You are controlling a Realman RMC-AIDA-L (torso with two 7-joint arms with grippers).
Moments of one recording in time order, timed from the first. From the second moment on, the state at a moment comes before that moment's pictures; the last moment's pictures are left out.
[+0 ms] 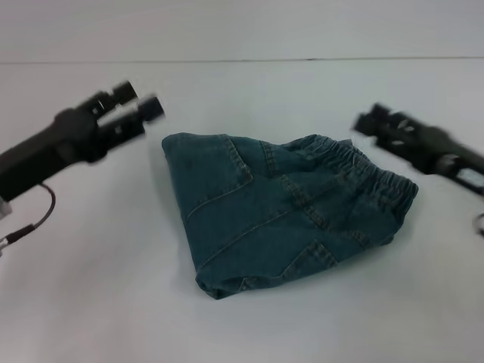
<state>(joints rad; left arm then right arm) -0.39 -2.12 0.68 0.61 1.54 1.62 -1.48 0.46 2.06 -0.61 -0.31 -1.57 -1.58 1.31</state>
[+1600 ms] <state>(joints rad) -0.39 -2.09 0.58 0.86 2.18 1.85 -1.68 0.37 1.90 -0.57 -0.62 -2.12 -1.78 1.50</state>
